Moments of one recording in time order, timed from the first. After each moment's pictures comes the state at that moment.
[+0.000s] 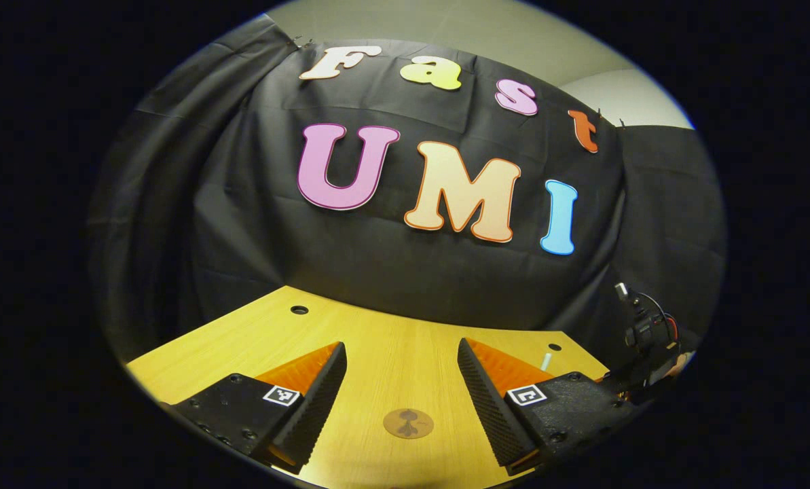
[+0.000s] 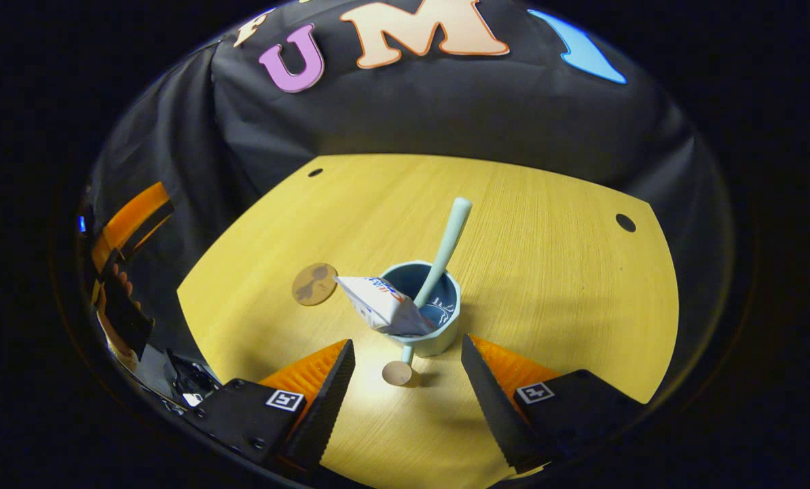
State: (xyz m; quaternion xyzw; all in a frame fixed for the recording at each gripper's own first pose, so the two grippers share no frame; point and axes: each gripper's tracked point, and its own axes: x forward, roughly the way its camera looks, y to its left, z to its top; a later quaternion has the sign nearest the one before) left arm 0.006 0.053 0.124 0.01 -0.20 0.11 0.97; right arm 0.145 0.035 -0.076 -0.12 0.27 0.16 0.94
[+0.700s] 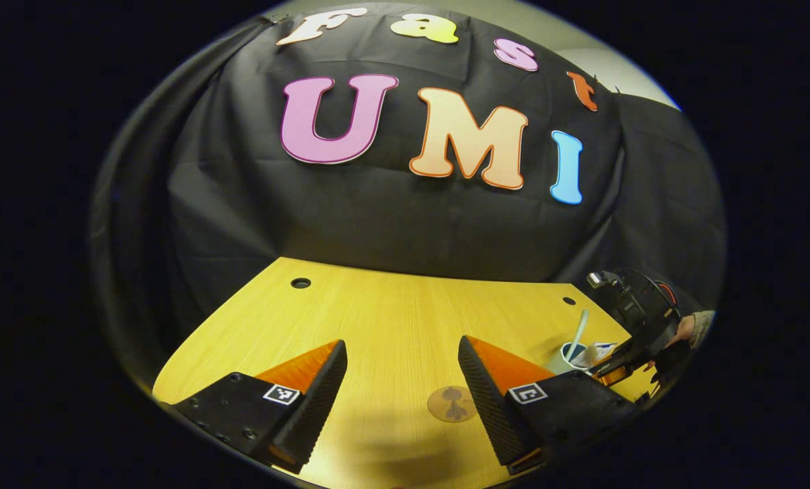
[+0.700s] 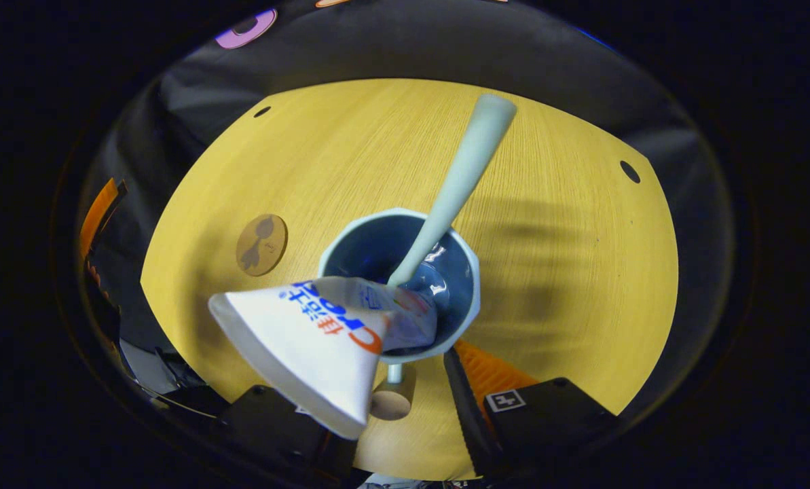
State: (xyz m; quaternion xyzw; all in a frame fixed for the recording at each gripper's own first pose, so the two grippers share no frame) left arm 0.041 0.114 0.101 0.03 -0.09 0.08 0.99; right arm 0.166 0.025 -0.132 -0.15 0.42 0.06 0.89
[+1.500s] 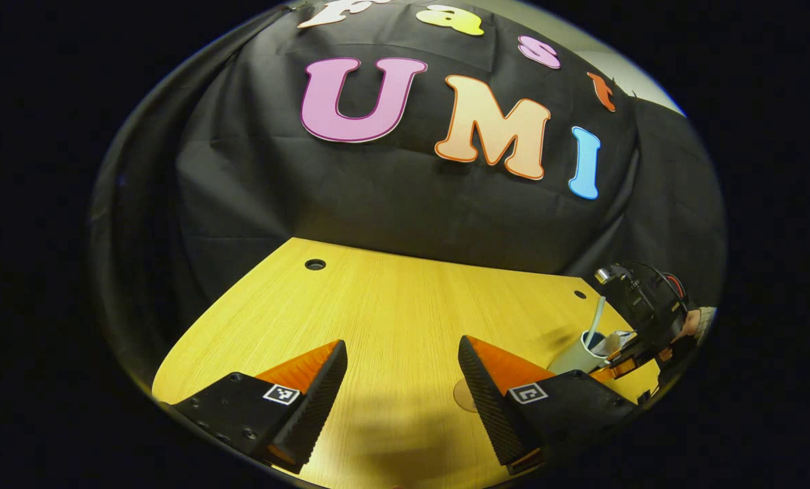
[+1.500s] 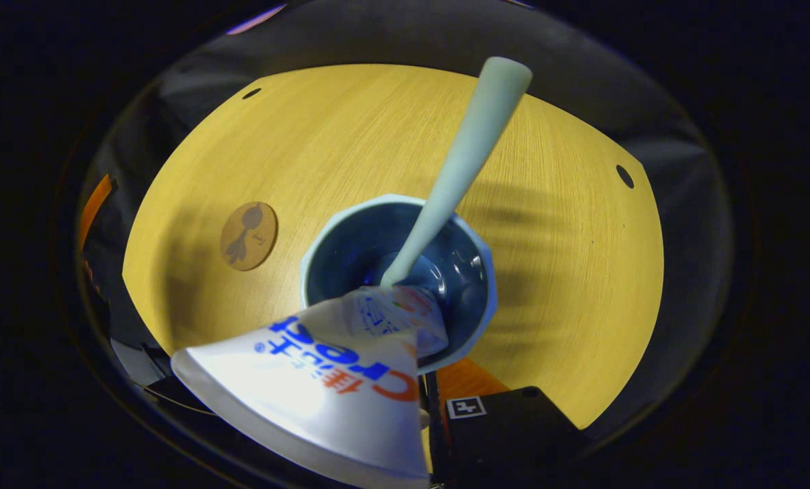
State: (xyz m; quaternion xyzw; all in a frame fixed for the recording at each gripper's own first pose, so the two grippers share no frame) left arm 0.041 0.162 0.083 0.00 -0.07 0.10 0.99; right arm 0.159 0.045 -0.124 -0.18 0.43 0.05 0.88
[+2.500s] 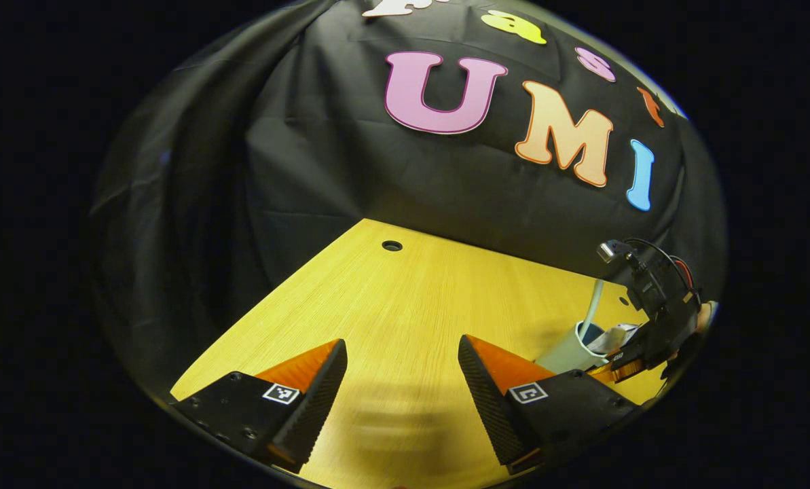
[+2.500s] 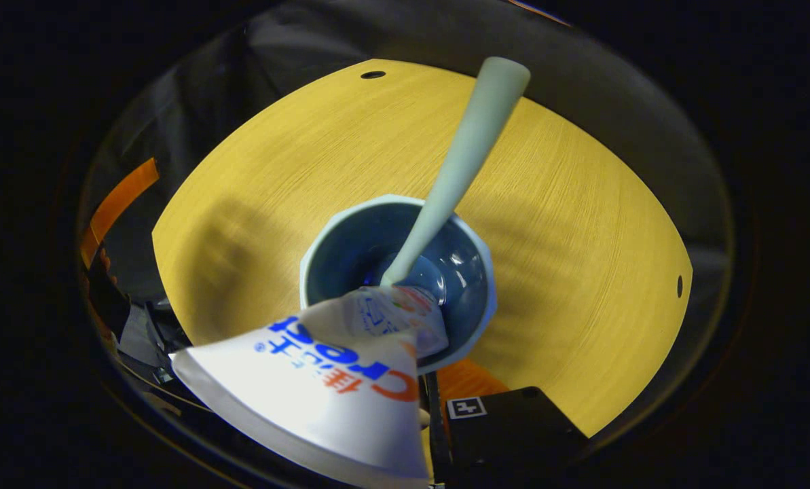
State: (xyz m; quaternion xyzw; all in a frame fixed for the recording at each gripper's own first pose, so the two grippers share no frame) left arm -0.015 0.256 0.055 -0.05 -0.05 0.19 0.98; right arm 0.176 0.211 -0.149 -0.29 0.43 0.15 0.84
